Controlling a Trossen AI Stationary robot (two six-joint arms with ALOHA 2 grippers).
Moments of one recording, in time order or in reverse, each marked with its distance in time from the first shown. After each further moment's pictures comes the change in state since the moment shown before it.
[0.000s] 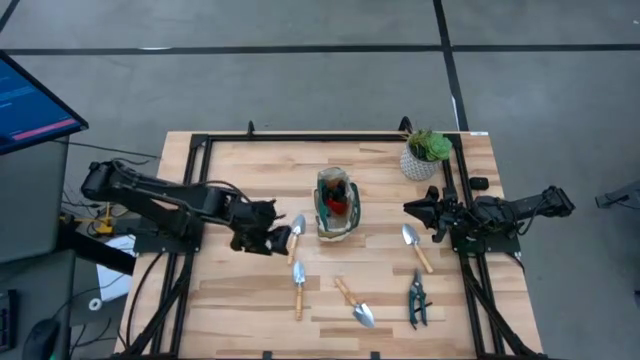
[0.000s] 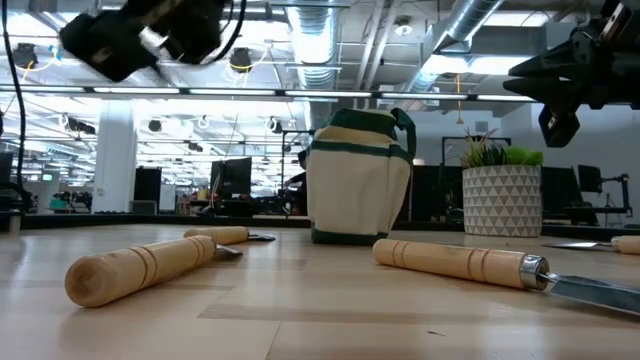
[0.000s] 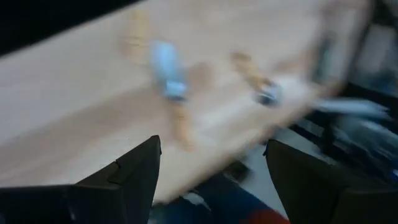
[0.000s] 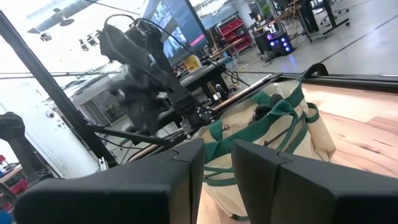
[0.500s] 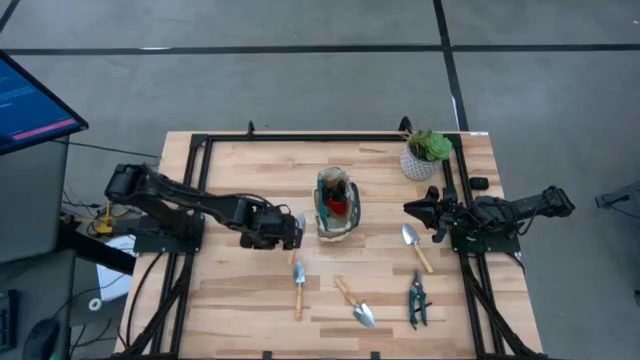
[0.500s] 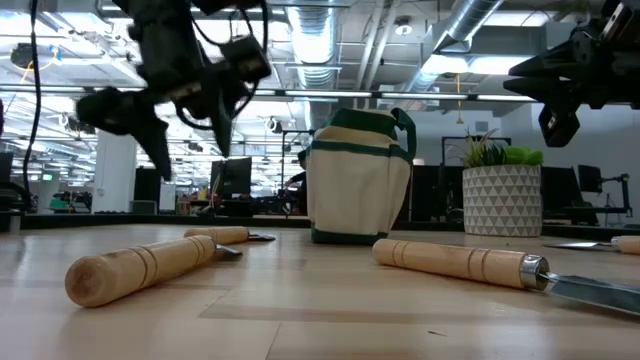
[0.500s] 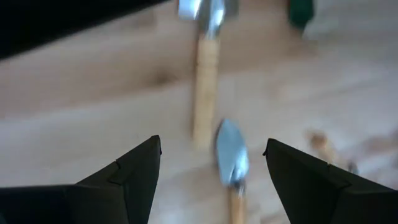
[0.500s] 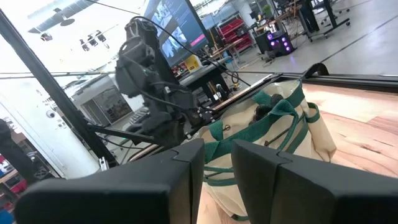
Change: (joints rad) left arm 0.031 0.235 -0.001 0.017 -0.190 0.013; right arm 0.000 0.000 0.000 0.000 0.000 0.000
